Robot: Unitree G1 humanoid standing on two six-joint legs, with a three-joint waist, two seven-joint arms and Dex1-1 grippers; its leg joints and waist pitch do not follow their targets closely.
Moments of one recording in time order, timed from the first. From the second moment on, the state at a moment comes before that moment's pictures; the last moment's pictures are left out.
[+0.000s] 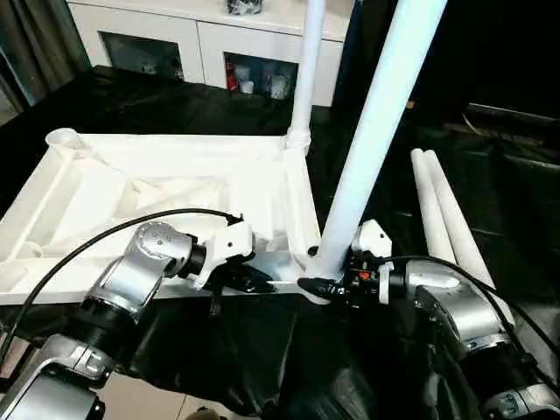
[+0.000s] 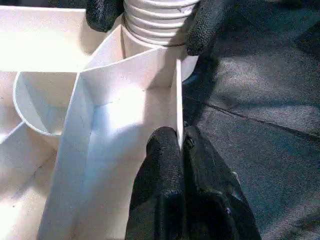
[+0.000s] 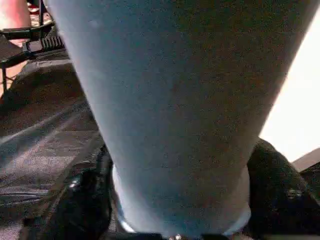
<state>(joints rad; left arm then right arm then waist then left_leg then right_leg) -0.53 0.46 -0.35 0.42 -0.02 0.14 -1.33 -0.35 -0.34 0.21 0.36 0.20 0.13 1.08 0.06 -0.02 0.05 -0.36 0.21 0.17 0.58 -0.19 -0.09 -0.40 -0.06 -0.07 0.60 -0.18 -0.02</state>
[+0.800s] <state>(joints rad) -0.67 0.15 -0.30 0.64 0.09 0.31 -0.82 -0.56 -0.07 0.02 0.75 0.10 0.05 0.31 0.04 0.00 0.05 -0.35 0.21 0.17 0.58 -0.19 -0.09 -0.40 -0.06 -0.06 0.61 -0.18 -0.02</state>
